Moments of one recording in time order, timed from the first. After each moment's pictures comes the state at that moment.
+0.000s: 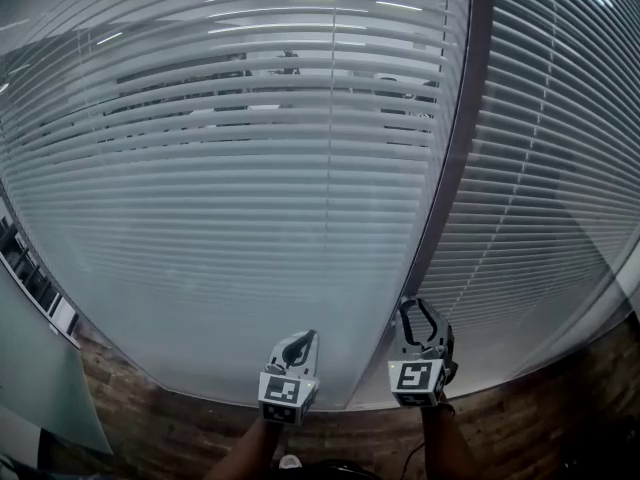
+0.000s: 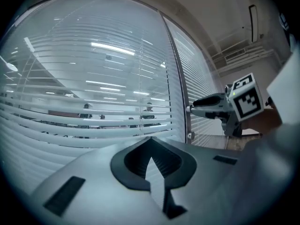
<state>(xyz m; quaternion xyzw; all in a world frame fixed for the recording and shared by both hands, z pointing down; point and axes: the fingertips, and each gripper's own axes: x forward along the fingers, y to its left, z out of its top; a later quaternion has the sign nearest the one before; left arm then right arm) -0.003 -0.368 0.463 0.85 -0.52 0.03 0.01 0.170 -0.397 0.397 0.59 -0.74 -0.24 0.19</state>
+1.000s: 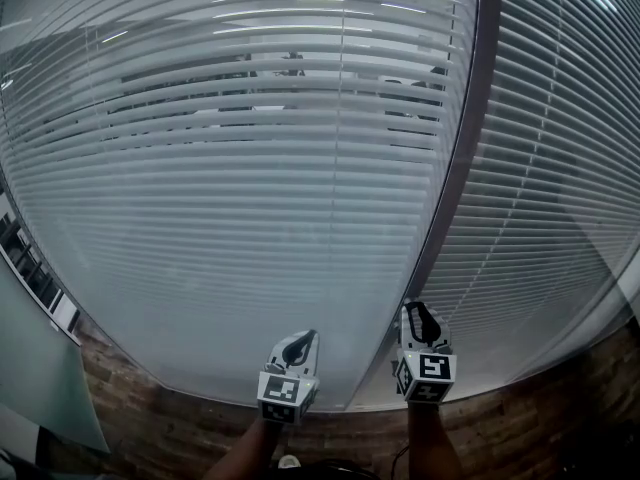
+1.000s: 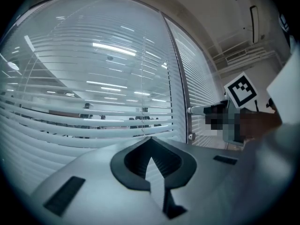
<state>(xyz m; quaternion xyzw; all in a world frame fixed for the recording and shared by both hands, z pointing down) -0.009 -0.366 0.463 0.85 -0.53 0.02 0.01 0.182 -0.403 0.402 0.63 -0.78 -0.04 0.02</state>
